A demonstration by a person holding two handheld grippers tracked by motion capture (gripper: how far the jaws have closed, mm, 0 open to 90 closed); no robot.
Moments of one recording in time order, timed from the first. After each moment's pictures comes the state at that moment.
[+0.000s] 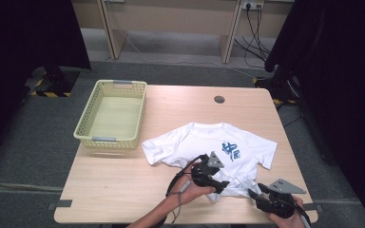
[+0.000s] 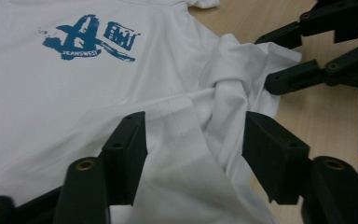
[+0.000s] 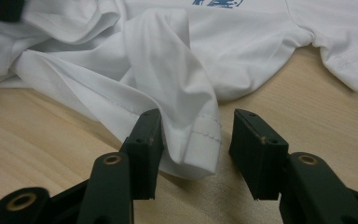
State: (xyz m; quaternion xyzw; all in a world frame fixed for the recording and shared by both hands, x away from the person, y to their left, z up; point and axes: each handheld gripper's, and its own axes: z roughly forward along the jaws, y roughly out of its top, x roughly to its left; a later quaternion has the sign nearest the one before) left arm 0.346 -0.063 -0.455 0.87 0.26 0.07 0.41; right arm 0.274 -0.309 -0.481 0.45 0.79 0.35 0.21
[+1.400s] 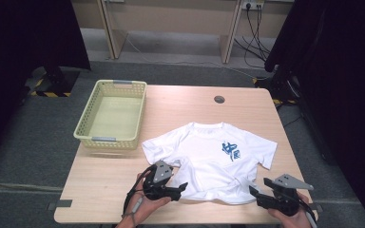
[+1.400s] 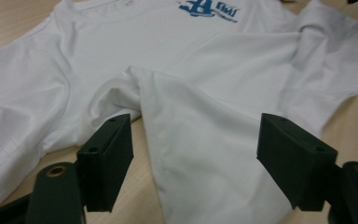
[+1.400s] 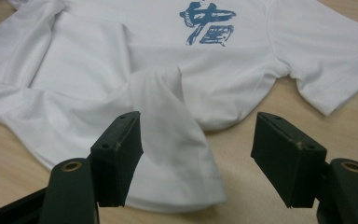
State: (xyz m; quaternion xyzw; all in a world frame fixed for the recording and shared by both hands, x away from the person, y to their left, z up) left arm 0.308 0.071 -0.469 0.82 0.34 0.17 0.44; right arm 0.277 -0.306 -0.451 0.48 0.77 0.36 0.21
